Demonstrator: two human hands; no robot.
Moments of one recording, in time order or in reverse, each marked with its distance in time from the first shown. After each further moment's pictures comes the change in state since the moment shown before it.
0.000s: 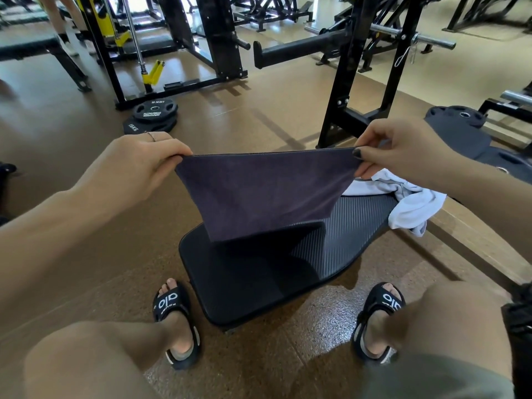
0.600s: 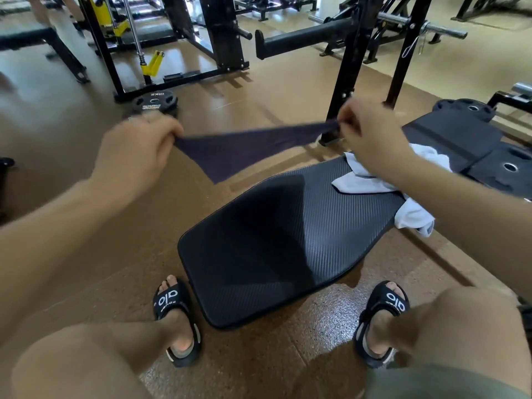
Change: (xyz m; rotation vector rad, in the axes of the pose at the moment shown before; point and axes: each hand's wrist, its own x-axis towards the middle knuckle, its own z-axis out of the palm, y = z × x) left_hand 0.022 -0.026 0.039 0.136 0.113 -0.264; right_hand 0.063 0.019 0.050 -0.265 0.301 -0.159
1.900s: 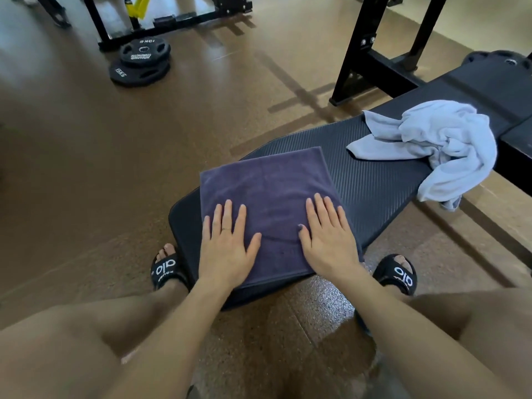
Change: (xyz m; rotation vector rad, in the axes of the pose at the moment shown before) left_hand -0.170 0.125 0.188 -0.039 -0.663 -0.329; right_hand -0.195 0.012 0.191 -0.305 -0.540 0.222
